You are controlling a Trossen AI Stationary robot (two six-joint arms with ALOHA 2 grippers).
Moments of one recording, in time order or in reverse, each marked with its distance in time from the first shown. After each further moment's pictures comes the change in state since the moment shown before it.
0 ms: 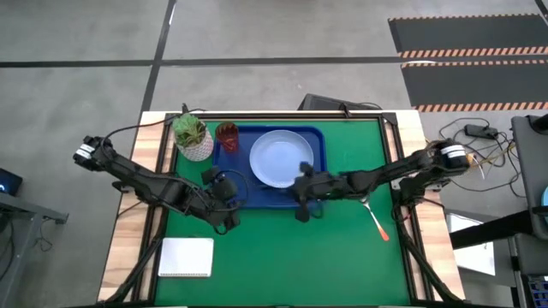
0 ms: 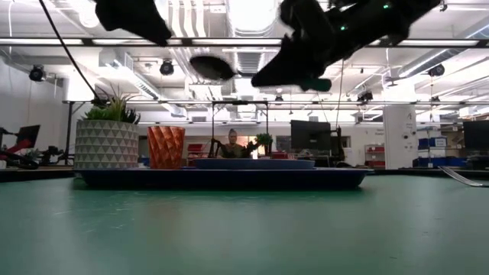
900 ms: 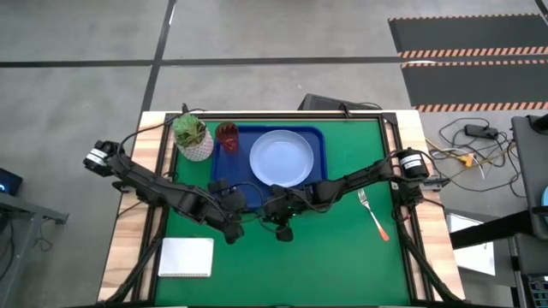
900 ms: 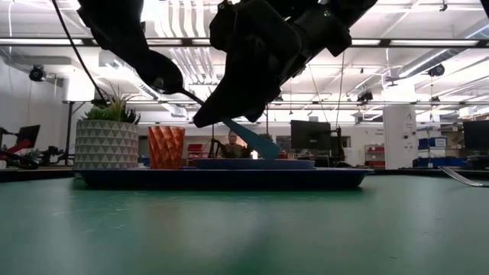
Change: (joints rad) left arm -0.003 0.147 0.032 -0.088 0.193 -0.044; right arm 0.035 0.383 0.410 -0.277 -0.340 0.034
